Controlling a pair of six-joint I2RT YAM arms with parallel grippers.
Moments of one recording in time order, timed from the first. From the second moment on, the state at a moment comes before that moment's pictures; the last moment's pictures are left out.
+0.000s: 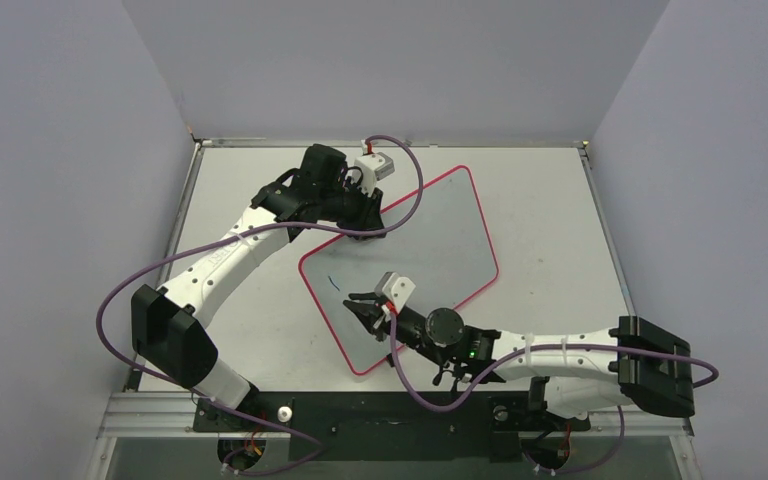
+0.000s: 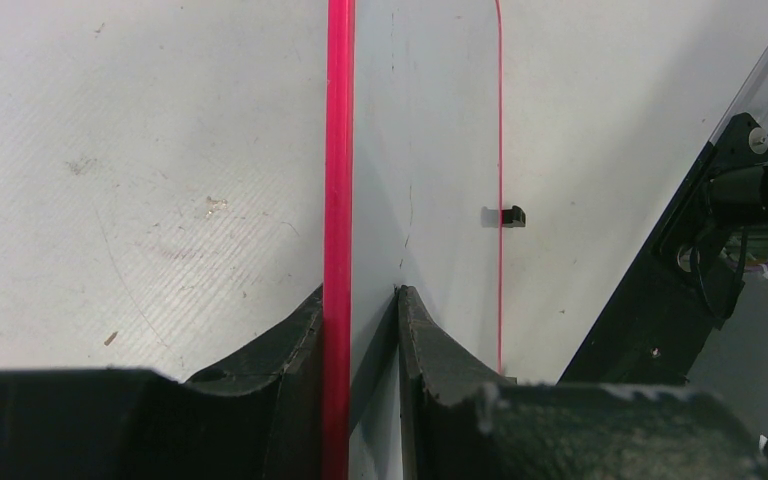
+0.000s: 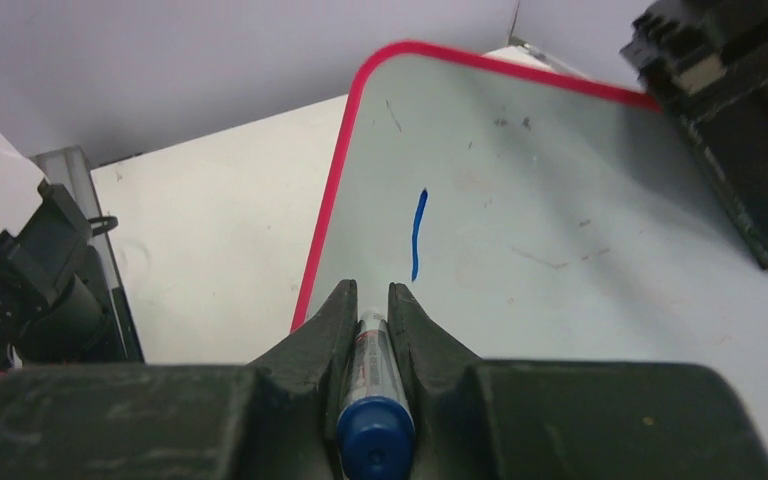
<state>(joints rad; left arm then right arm) -0.59 1.56 1.47 -0.65 0.41 0.00 1.30 1.25 0.55 0.74 0.27 -0.03</state>
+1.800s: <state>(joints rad) -0.59 1.56 1.47 -0.65 0.41 0.01 1.20 1.32 0.66 0.76 0.39 -0.07</state>
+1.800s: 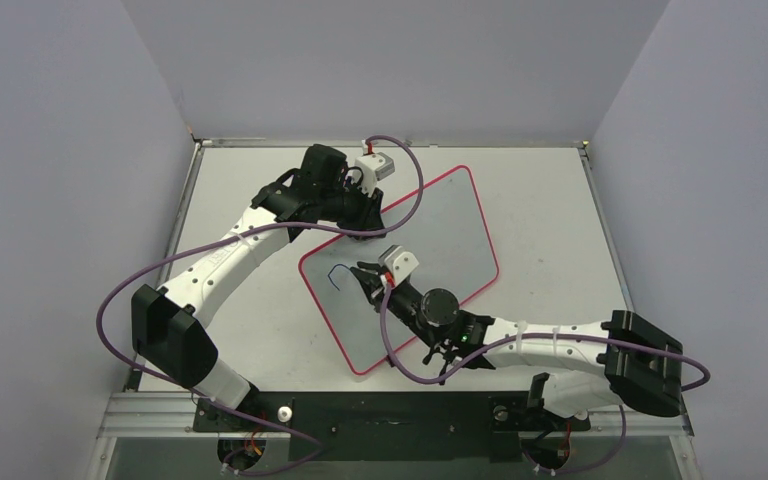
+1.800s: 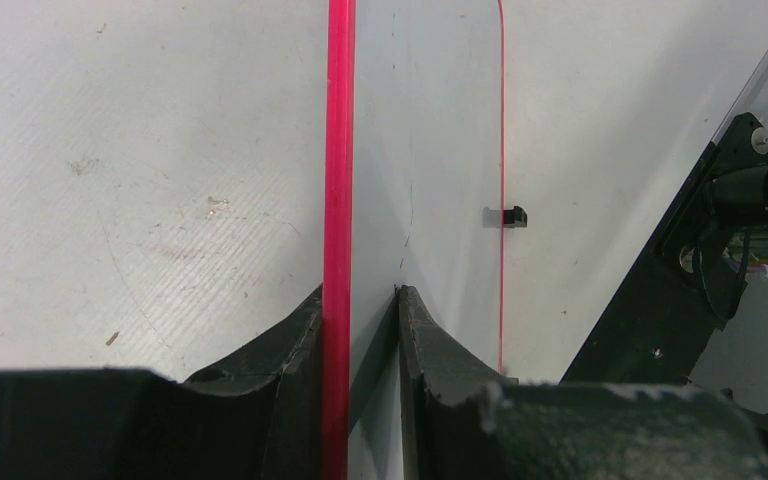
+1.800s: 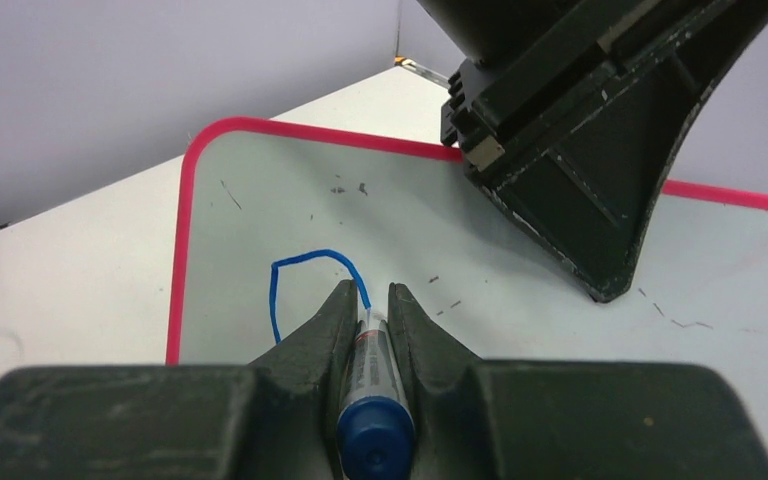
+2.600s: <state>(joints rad) -0.59 1.56 1.47 -0.64 0.41 0.00 1.27 1.31 0.62 0.72 0.38 -0.04</state>
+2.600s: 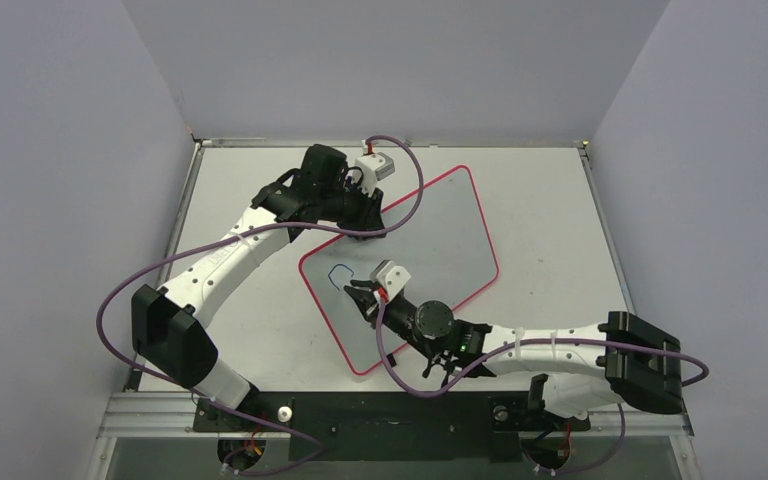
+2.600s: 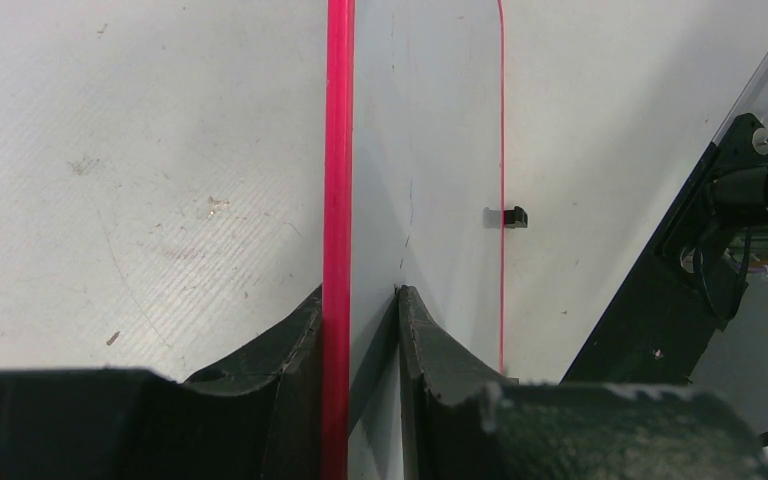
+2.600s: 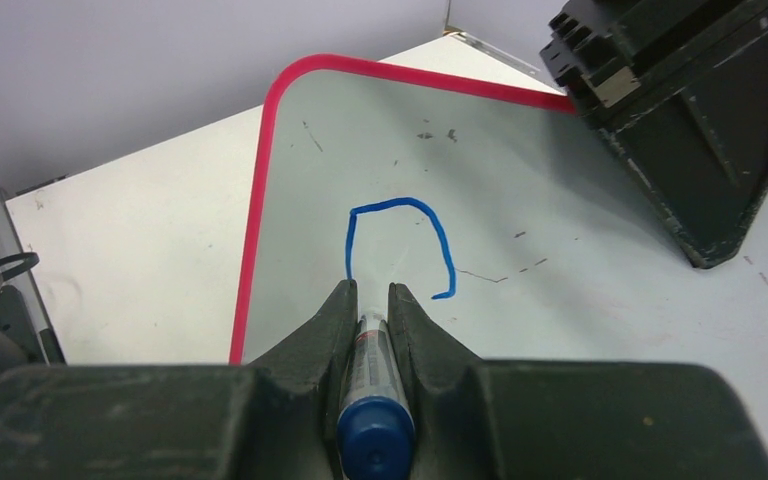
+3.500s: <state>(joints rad) -0.59 1.56 1.47 -0.64 0.41 0.00 1.30 1.25 0.68 0.66 0.41 -0.11</state>
